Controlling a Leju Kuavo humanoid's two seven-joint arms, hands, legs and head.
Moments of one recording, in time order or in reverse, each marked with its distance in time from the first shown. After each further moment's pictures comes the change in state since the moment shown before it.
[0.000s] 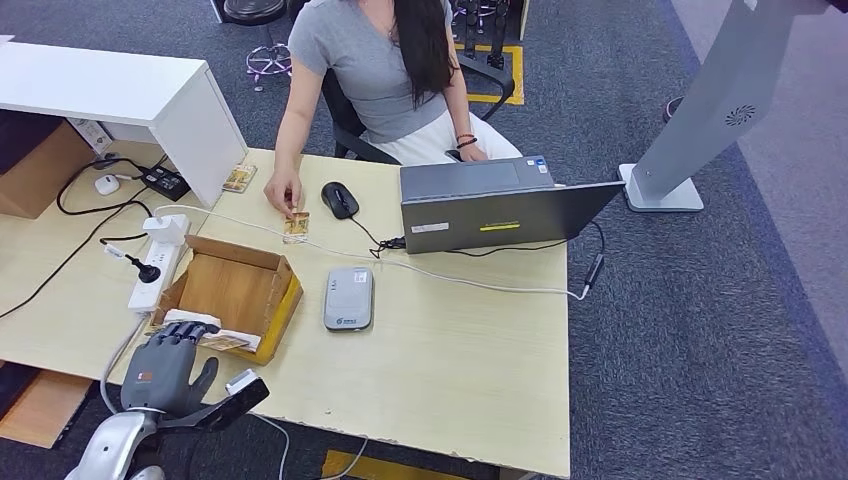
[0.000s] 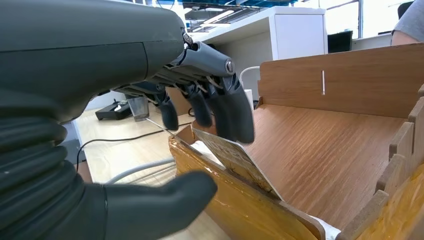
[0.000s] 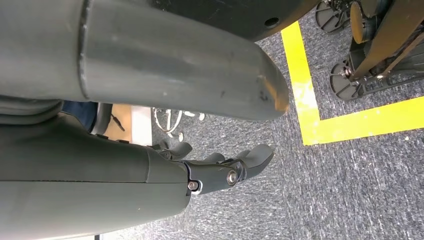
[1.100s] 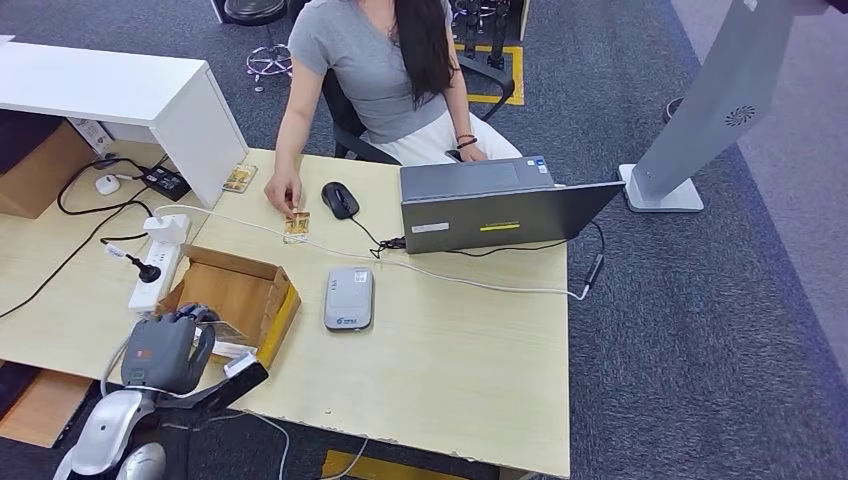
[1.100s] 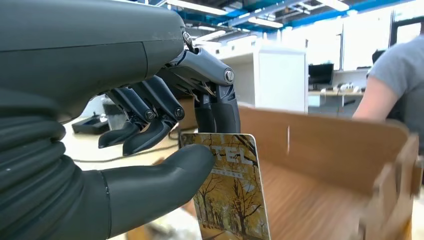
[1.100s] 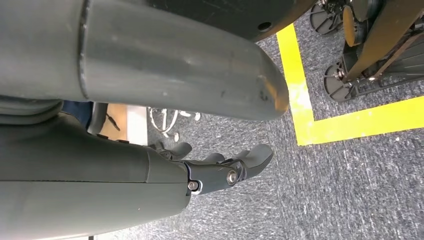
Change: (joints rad) left arm -0.083 0.024 0.000 0.002 0.054 0.030 -0.063; right arm -0.006 0.000 -0.032 0.000 0.032 0.010 -0.020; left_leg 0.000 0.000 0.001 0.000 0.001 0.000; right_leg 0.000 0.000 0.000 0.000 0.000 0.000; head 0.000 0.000
